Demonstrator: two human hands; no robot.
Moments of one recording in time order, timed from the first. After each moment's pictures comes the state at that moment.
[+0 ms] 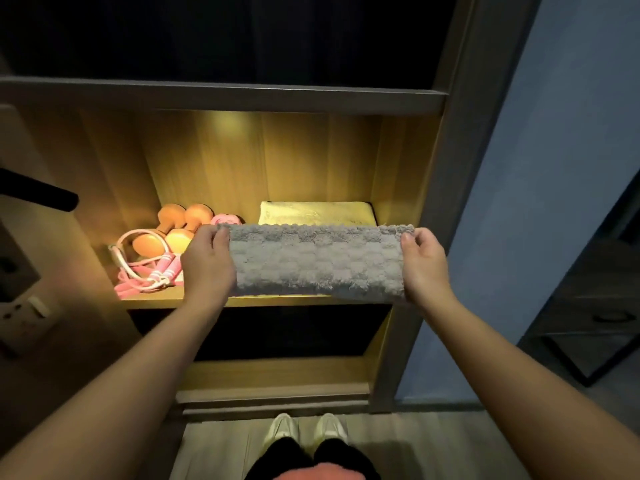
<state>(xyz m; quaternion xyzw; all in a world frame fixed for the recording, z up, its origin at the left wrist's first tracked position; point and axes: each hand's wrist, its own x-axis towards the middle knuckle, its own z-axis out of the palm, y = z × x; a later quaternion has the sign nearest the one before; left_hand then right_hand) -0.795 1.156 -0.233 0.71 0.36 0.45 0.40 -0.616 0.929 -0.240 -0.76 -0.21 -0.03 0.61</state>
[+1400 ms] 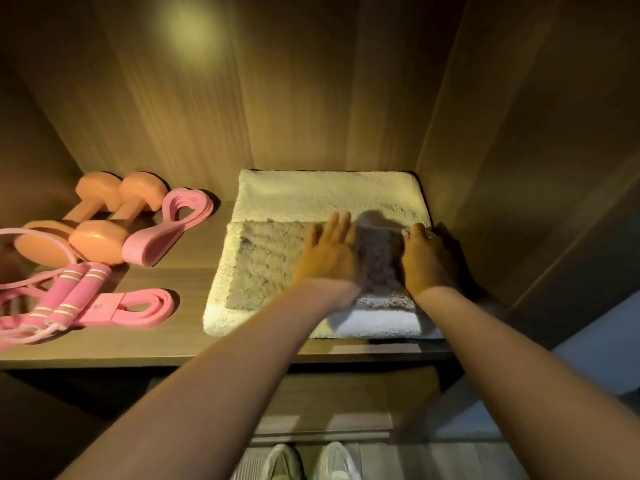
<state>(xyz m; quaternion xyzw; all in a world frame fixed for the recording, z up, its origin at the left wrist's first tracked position) -0.526 1.218 -0.349 0.98 0.17 0.05 0.02 -0.404 1.108 -0.376 -0.96 -0.15 -0.04 0.25</state>
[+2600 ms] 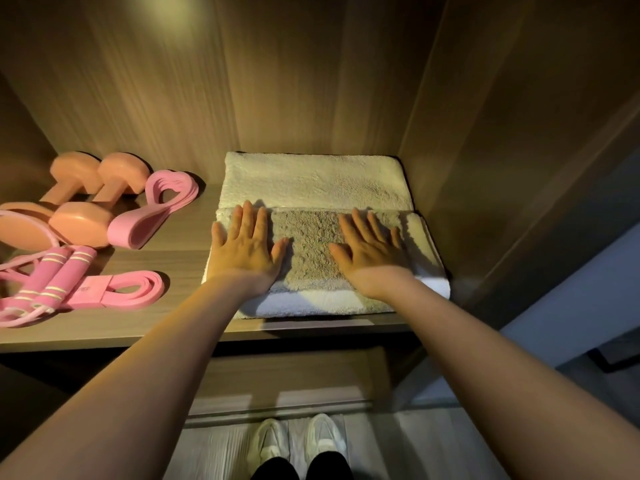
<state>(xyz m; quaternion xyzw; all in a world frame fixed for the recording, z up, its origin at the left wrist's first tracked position) -0.592 1.288 -0.374 0.96 0.28 0.03 0.03 -0.454 1.117 -0.378 -0.92 -0.38 0.08 0.05</state>
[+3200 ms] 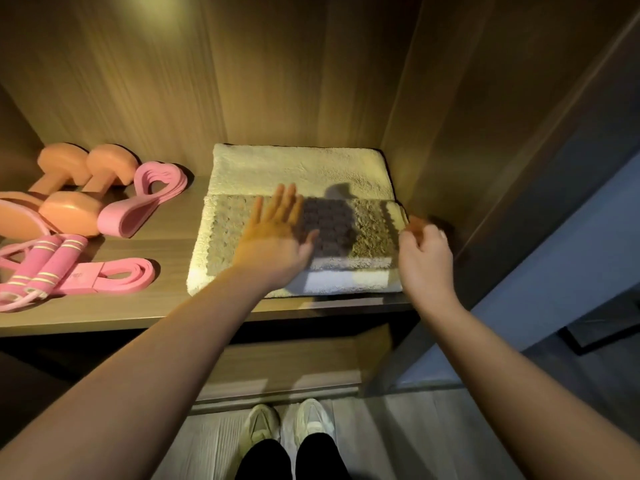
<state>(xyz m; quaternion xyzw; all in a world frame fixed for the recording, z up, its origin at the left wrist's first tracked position) -0.580 1.235 -0.355 0.98 0.15 0.08 -0.02 -0.497 1.032 -0.330 -0.87 -0.12 -0.03 0.47</state>
